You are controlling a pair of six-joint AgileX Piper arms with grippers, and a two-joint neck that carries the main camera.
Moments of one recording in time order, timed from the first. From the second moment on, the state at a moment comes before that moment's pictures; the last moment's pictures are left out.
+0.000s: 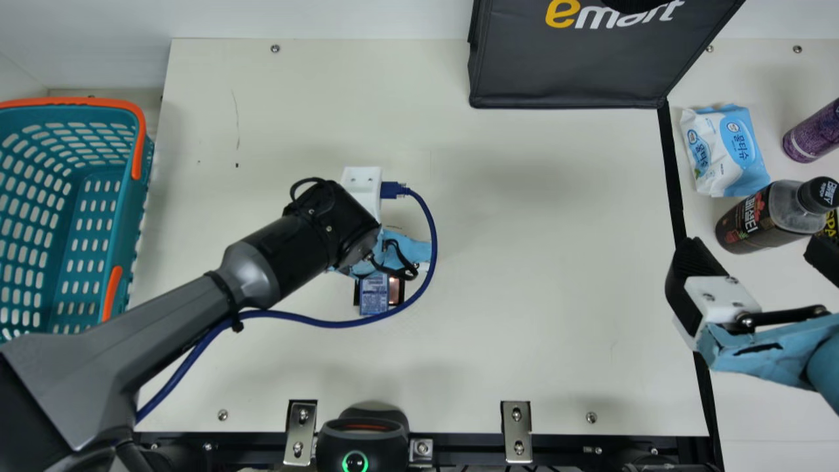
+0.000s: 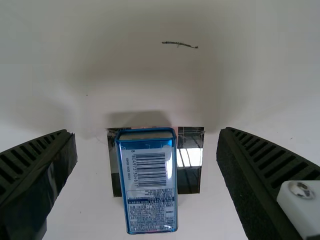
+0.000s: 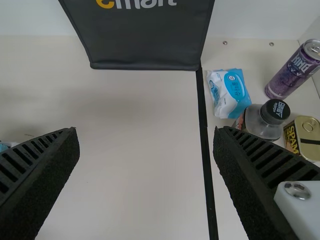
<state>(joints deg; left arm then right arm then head) -46.0 105.8 -71.4 1.7 55.3 -44.3 0.7 42.6 -69.8 -0.8 69.4 0.0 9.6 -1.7</state>
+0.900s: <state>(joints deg) -46.1 107.5 -70.9 1.3 54.0 -43.8 0.7 42.6 -69.8 -0.8 69.4 0.0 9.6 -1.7</state>
